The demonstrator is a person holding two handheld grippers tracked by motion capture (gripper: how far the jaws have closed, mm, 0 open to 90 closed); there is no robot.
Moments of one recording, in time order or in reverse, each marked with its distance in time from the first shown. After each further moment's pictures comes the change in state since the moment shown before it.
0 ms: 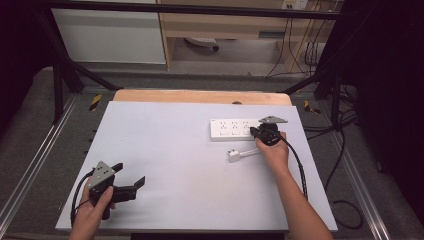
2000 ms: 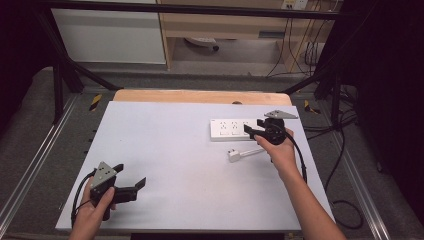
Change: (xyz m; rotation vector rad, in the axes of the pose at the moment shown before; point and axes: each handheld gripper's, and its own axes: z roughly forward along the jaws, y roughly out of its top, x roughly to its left) left arm -0.002 -0.001 0.001 0.023 -0.005 0.009; right arm 0.018 0.033 -0.053 -0.089 0.094 0.066
